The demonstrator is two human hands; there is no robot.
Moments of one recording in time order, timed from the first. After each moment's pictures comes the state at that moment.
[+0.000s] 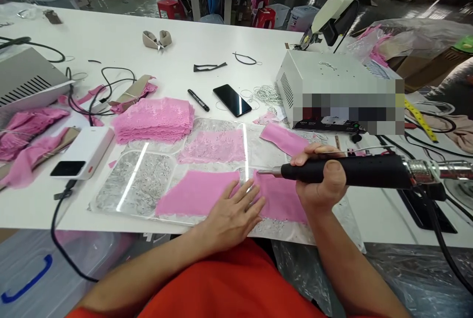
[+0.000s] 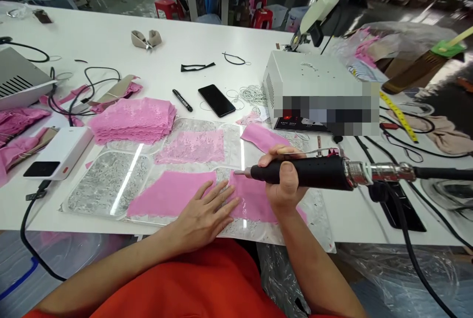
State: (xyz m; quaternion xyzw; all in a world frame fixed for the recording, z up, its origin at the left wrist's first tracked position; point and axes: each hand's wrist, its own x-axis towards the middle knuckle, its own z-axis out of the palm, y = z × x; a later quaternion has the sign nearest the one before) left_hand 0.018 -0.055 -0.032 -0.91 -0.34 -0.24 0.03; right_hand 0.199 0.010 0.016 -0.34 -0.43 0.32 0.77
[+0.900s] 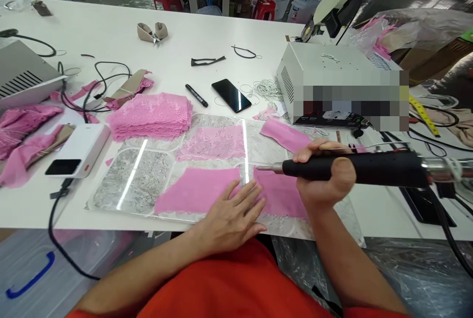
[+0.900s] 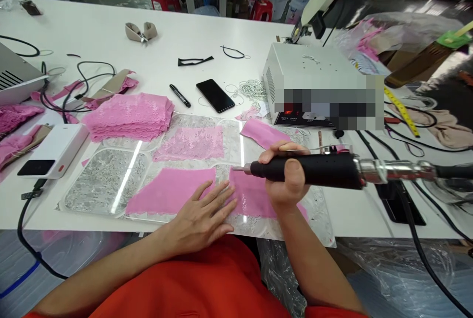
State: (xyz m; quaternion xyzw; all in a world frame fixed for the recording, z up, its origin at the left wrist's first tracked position) left_hand 0.011 -0.060 -0.027 -0.92 -0.29 -0.25 0.01; right_hand 0.198 0.010 0.020 -0.32 -0.42 0.33 0.78
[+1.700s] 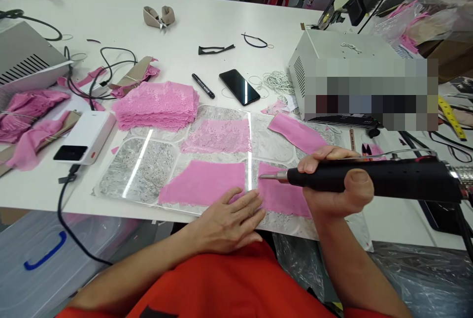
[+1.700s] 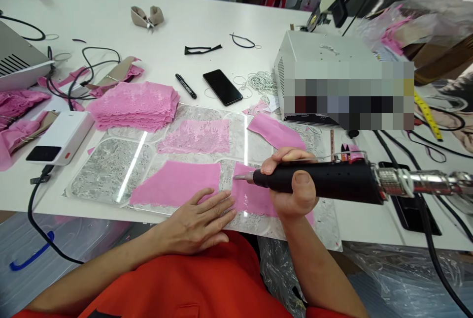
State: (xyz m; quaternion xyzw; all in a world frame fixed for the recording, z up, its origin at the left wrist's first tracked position) left_hand -0.004 -0.072 -0.029 -0.94 -0.25 -0.24 -0.01; right_hand 0.197 -0.004 0.022 -0.35 -0.44 0.37 0.74
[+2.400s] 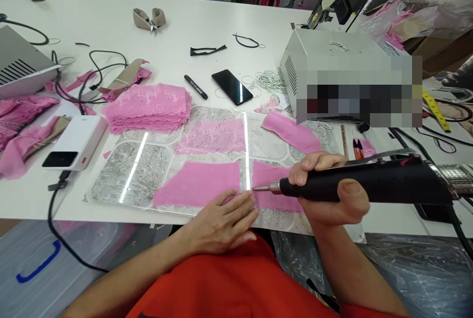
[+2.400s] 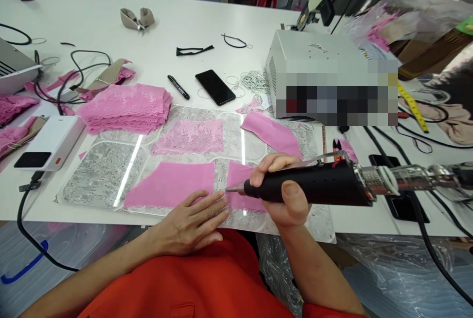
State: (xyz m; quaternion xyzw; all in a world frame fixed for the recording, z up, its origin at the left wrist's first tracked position) left_hand -0.008 -0.073 -0.031 -0.94 -0.24 -0.26 -0.01; right_hand 0.203 -0.021 0.028 -0.30 -0.47 0.45 0.70
